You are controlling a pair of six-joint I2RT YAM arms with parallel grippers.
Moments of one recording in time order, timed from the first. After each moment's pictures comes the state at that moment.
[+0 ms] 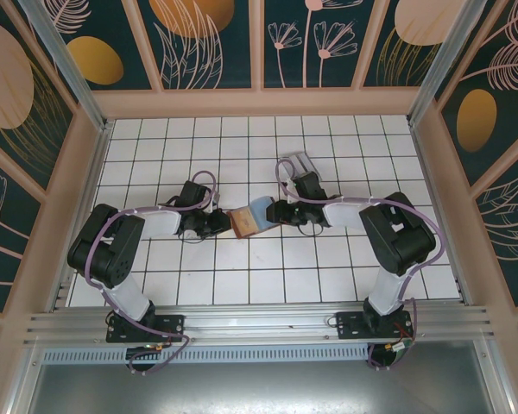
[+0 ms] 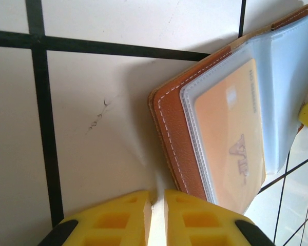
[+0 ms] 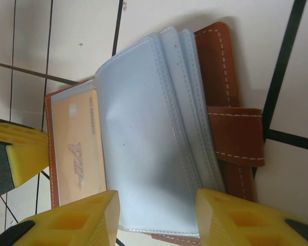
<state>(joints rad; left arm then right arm) -0.40 1.71 0.75 -0.07 0.47 -0.64 0.54 1.79 0.87 0.01 -0.46 0.54</state>
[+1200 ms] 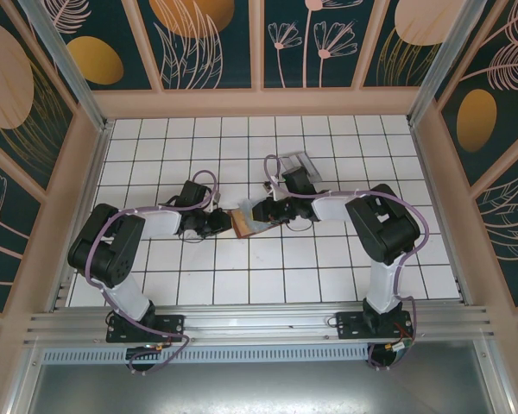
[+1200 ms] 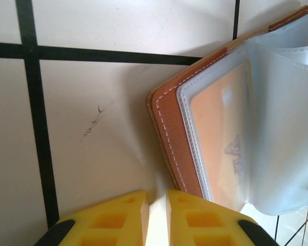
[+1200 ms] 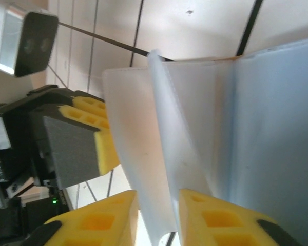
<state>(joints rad) -0.40 1.72 0.75 -0.05 0.47 -0.63 0.57 1.91 0.98 0.07 -0.75 0.59</state>
